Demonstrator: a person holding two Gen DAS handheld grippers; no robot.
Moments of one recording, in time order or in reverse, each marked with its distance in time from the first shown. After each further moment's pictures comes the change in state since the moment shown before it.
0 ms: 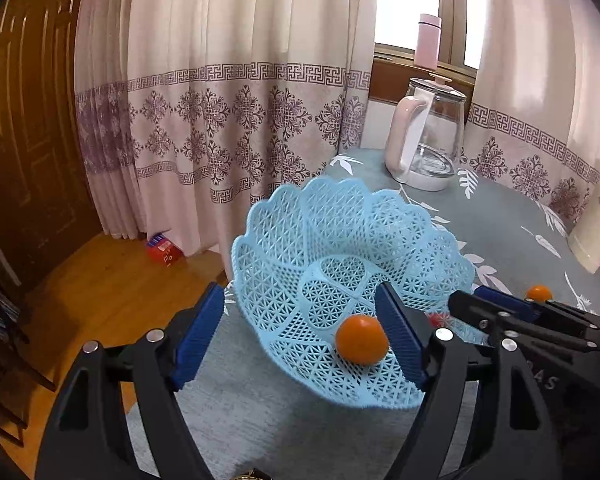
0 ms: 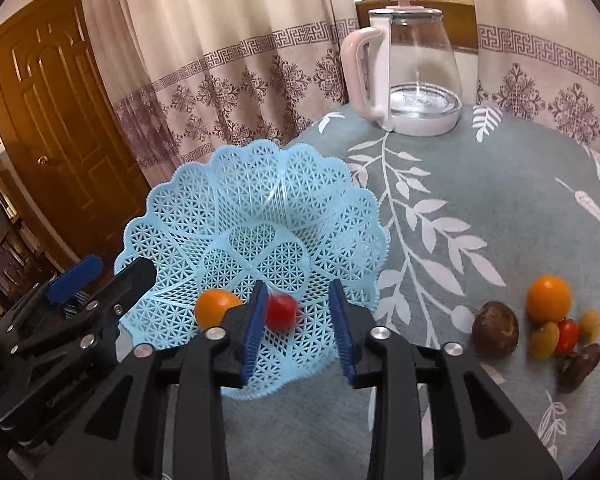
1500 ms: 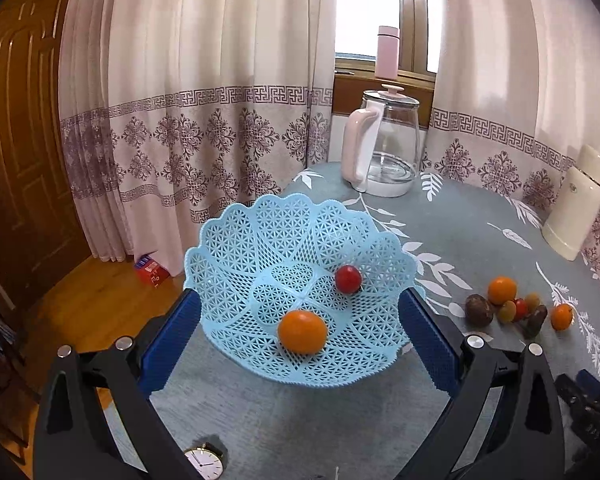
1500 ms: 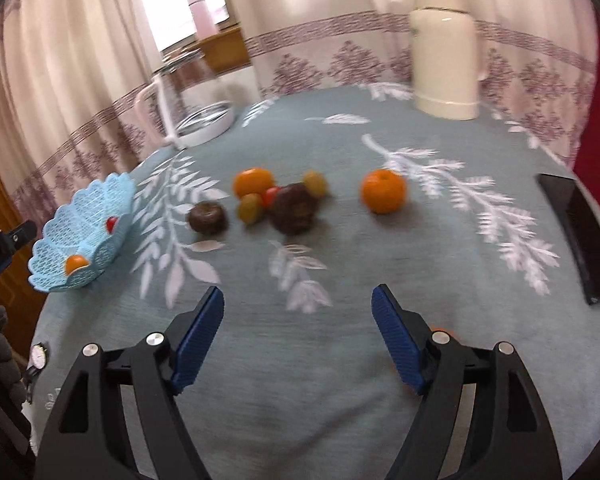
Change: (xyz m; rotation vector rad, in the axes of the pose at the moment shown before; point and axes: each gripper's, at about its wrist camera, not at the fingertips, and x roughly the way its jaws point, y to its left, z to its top) left arm -0.032 -0.044 -0.009 0.070 -0.065 -0.042; right arm -0.140 -0.134 -0.139 0.347 -0.175 -0.395
